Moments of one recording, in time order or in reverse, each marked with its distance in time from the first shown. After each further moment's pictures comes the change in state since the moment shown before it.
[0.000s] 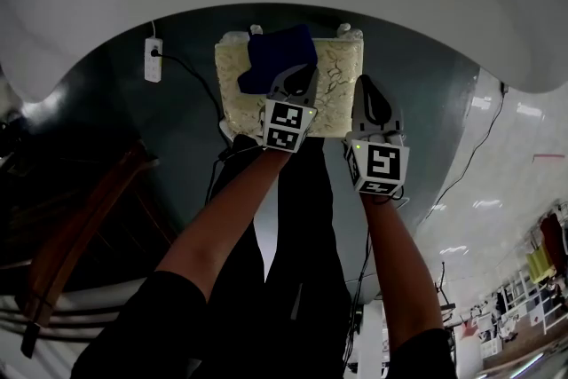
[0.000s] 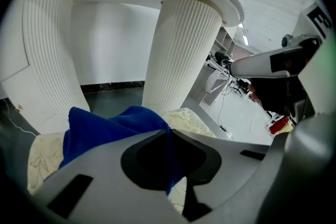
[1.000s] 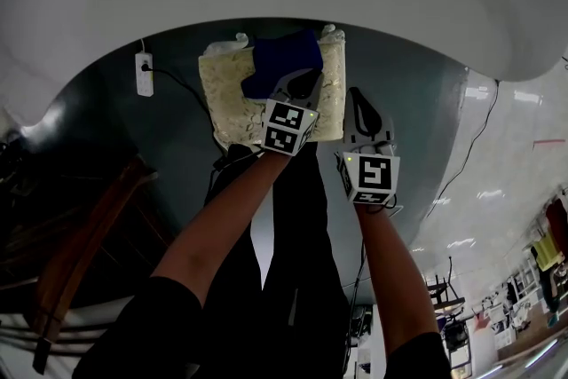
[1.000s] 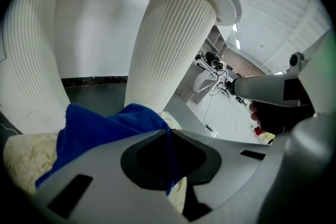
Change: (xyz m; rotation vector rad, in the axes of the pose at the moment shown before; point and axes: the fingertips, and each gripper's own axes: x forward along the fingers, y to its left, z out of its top) left arm 0.024 -0.043 0.010 -0.022 0.031 -0.143; right arm -0.017 -0.012 -0.019 0.031 0.016 -0.020
